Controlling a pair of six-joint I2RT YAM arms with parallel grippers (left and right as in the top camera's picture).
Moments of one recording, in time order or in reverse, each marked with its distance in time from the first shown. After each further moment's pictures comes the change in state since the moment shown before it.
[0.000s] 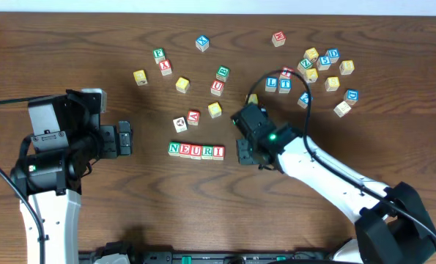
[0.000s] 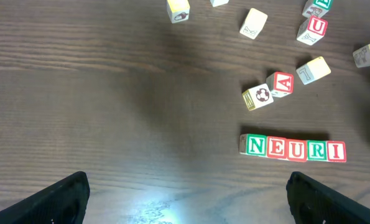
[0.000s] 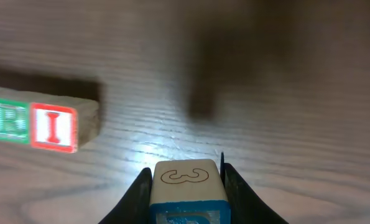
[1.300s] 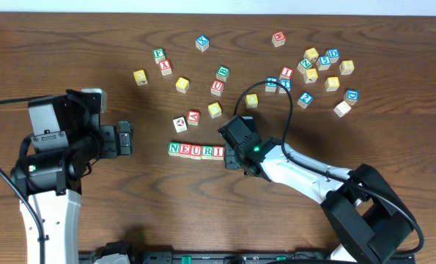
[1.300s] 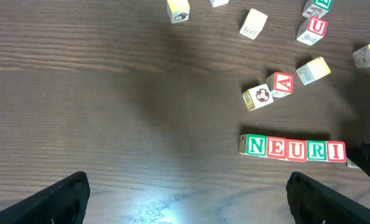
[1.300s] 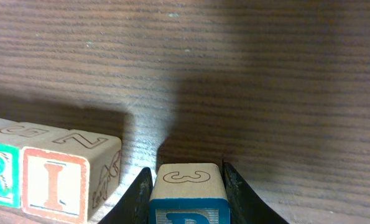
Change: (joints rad) left arm 0.000 0.000 0.000 0.000 0.000 0.000; right arm 0.068 0.137 -0.090 0.303 0.016 0.077
